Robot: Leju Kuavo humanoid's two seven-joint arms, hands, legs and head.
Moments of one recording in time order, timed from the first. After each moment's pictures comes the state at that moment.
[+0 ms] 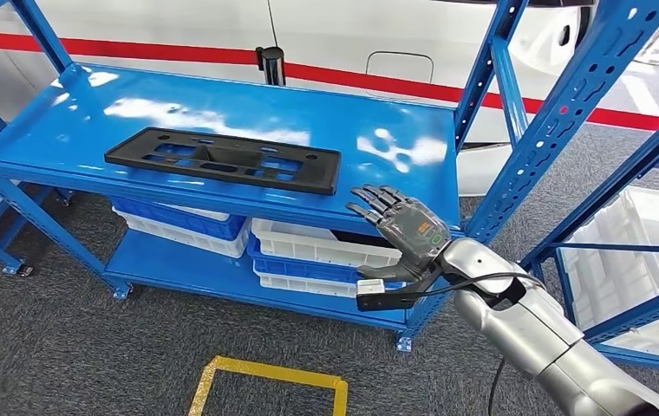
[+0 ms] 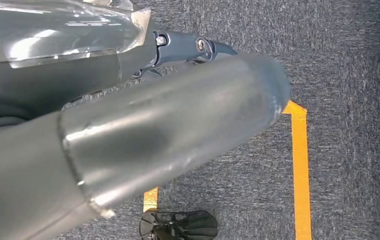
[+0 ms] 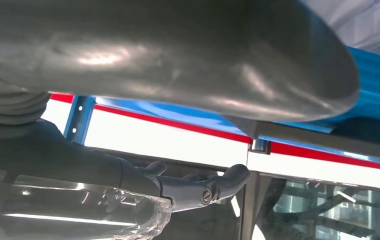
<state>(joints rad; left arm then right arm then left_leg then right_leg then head) -0.03 0.01 -0.10 -0.20 0.11 0.22 -0.54 -0.72 -0.33 0.93 -1.21 0.88 -0.08 -0.20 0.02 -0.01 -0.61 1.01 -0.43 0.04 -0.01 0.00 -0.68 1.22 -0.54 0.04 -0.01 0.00</state>
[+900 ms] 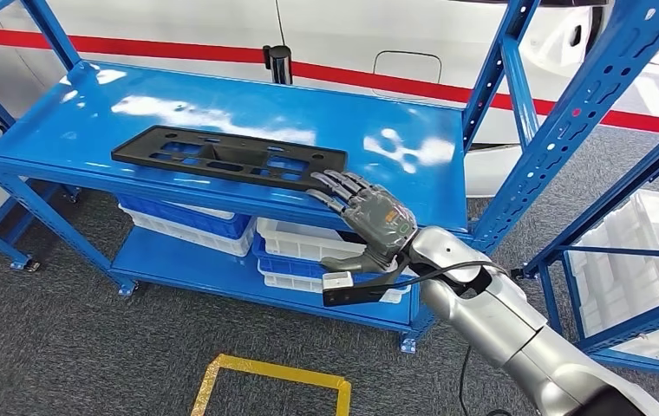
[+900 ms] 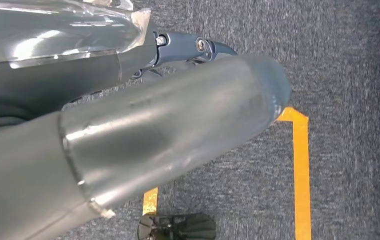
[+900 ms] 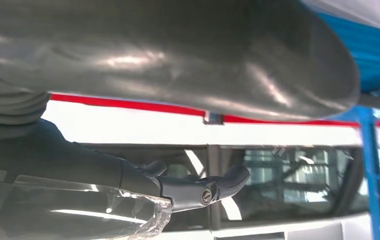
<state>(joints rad) -0.03 0.01 -0.10 -0.20 0.11 0.23 -0.55 -0.77 -0.20 0.95 -1.18 0.82 -0.14 -0.24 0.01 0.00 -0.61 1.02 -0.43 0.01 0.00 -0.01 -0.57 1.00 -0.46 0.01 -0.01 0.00</state>
